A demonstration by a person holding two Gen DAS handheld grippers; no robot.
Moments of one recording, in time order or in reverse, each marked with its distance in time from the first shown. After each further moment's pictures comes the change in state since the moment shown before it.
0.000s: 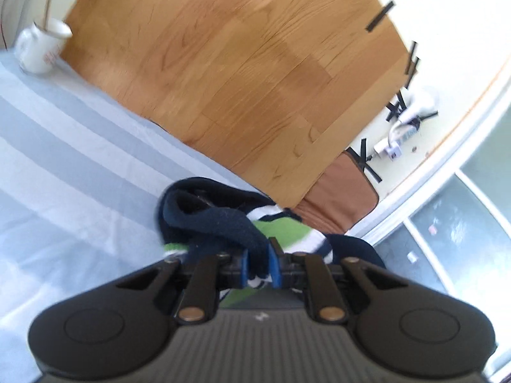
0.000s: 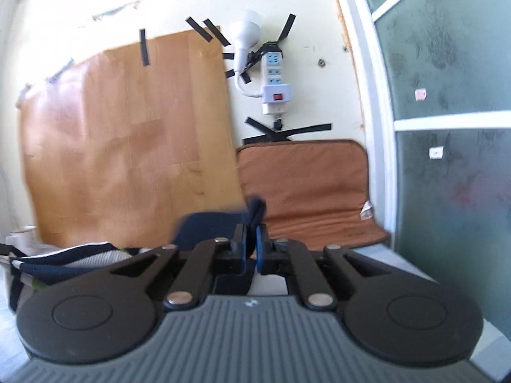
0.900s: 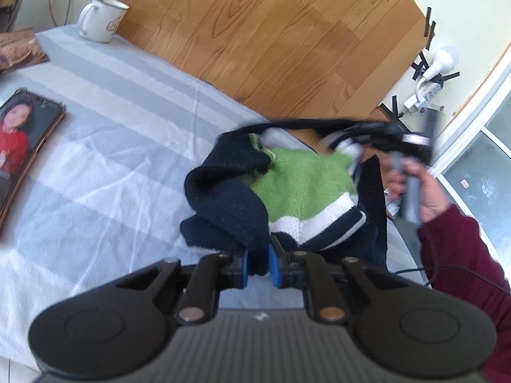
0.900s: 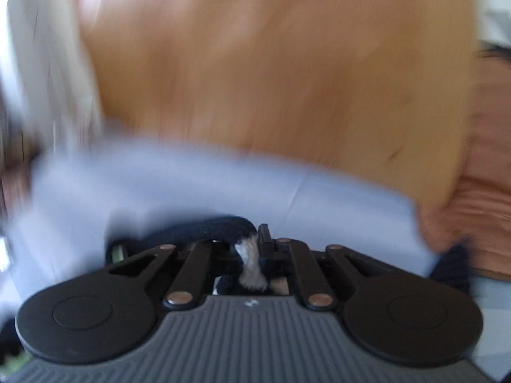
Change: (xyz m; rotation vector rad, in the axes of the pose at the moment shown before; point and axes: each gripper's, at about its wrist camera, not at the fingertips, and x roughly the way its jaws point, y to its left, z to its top) left arm -0.042 0.035 -0.079 0.022 0.075 0.105; right arm 0.287 0.170 0.042 -0.006 0.373 0.273
